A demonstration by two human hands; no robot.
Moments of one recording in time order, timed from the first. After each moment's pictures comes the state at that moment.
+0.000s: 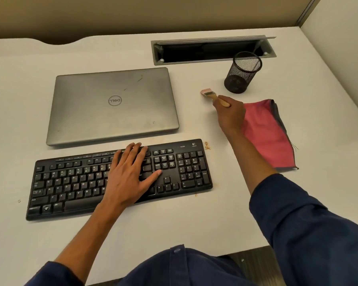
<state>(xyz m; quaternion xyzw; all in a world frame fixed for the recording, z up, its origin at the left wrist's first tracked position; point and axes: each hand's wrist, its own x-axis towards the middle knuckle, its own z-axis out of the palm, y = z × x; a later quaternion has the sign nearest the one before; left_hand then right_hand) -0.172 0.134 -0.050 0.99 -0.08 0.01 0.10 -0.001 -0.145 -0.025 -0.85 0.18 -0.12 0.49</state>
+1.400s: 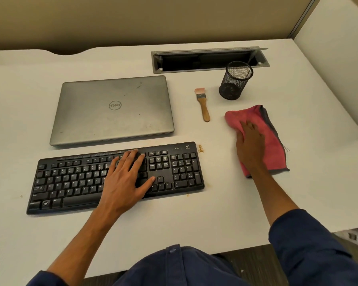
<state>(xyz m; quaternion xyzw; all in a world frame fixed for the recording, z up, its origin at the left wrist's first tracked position) -0.194 0.125 -0.041 0.99 -0.07 0.00 0.10 -0.066 -0.237 -0.064 -0.96 0.09 -0.09 0.23</state>
